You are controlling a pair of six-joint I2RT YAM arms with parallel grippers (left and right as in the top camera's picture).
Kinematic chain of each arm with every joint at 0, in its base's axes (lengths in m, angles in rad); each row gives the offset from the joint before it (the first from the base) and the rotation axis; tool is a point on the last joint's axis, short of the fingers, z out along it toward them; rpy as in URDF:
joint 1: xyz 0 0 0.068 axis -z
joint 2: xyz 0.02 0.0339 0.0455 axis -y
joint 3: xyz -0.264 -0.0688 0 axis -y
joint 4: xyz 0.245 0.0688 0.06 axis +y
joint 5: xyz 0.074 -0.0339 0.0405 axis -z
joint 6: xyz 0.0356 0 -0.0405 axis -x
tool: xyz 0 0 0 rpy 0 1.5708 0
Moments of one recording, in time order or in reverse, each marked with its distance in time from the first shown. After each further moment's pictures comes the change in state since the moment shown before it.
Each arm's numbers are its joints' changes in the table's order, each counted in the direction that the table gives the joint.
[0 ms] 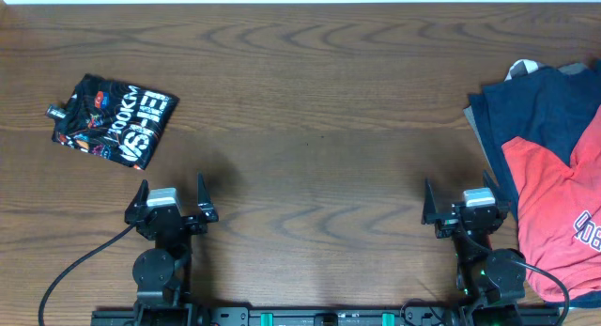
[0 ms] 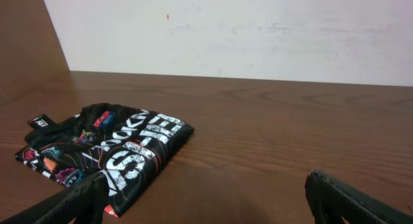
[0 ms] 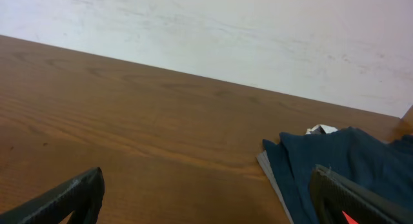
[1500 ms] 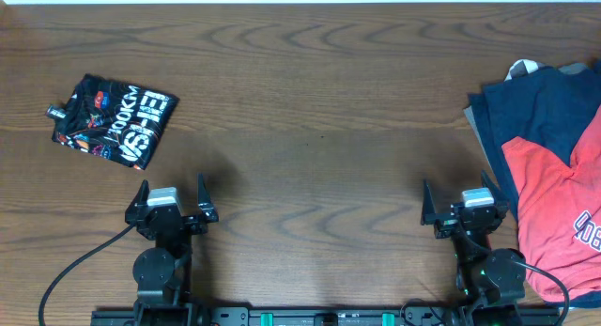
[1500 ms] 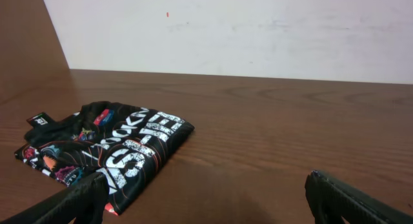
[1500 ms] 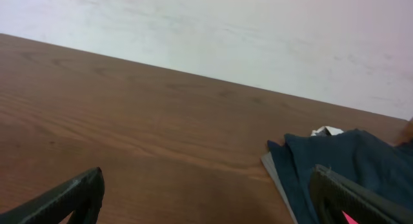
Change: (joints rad) left arm 0.000 -0.008 0.000 0.000 0.000 0.000; right arm 0.000 0.000 0.000 0.001 -0.025 -0.001
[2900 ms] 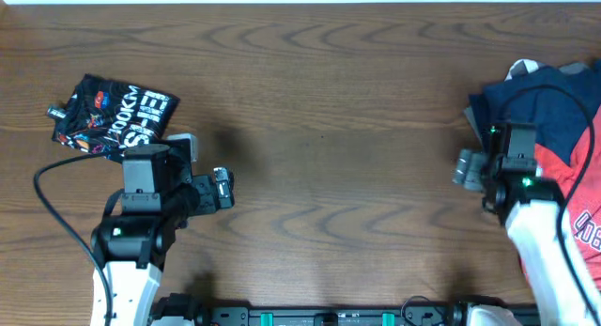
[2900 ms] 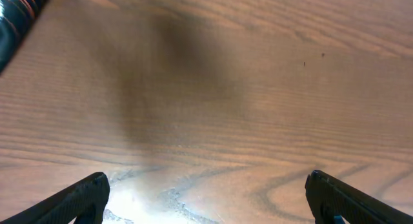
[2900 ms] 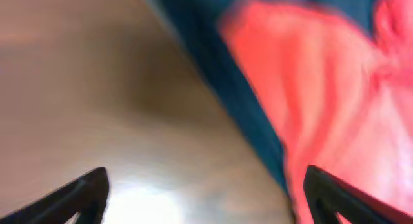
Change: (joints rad) left arm -0.003 -0.909 0.755 0.708 0.342 0.166; right arm 0.249 -1.258 0.749 0.568 0.306 -0.348
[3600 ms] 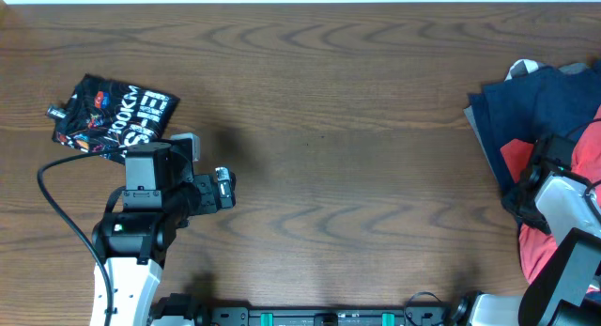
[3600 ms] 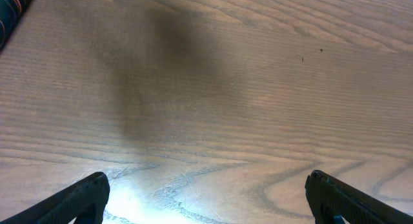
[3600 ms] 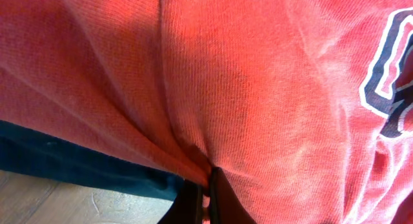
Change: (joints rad) left arm 0.000 -0.012 0.000 0.001 0.016 0.000; right arm 0.314 -0.272 0.000 -0.021 0.105 -0.152
